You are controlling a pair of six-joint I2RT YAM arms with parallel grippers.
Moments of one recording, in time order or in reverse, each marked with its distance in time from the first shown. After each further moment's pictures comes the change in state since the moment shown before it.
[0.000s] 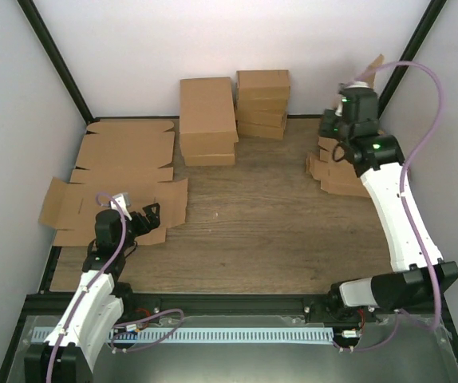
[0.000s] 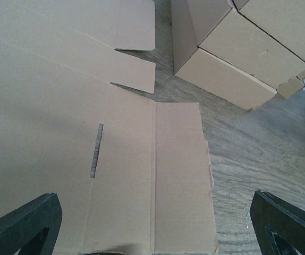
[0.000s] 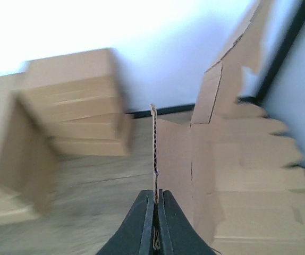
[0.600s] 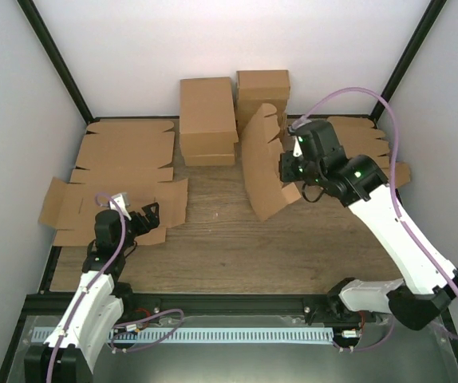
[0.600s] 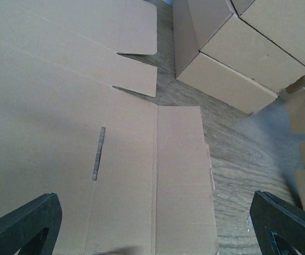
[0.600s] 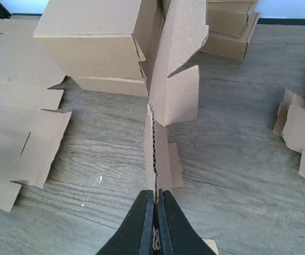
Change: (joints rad) left arm 0.000 -0.009 0.000 -0.002 -0.012 -0.004; right arm 0.491 -0.086 0.004 -0.300 -0.074 0.157
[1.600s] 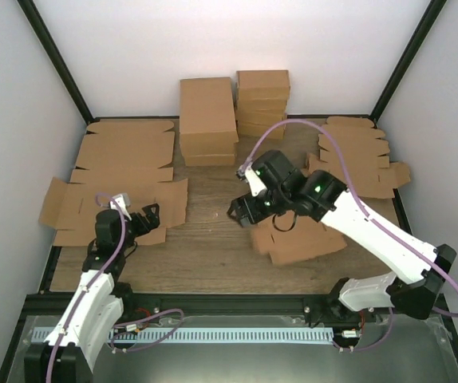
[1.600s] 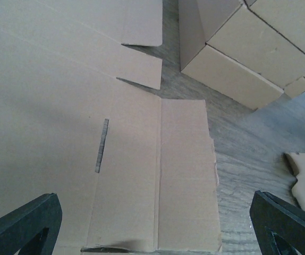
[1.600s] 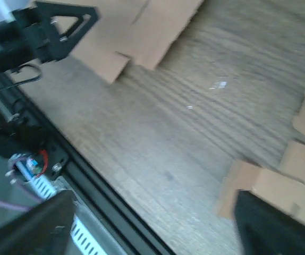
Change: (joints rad) left arm 0.000 0.002 0.001 -0.014 -0.004 -0.010; right arm 0.241 0.038 -0.110 -0.042 -0.277 0.000
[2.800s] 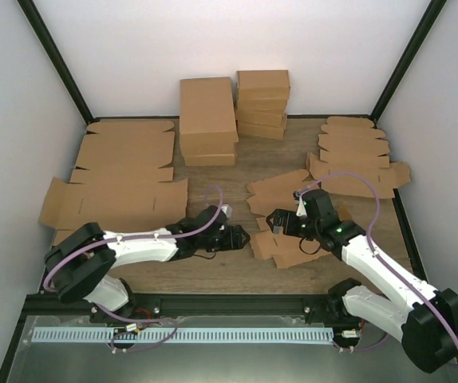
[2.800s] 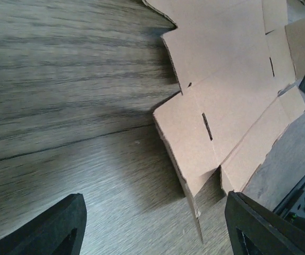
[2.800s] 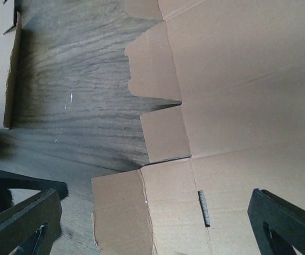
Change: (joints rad) left arm -0.898 0.811 0.418 0.109 -0.032 -0.465; right arm -0.389 -0.346 -0.904 0.633 -0.109 0.222
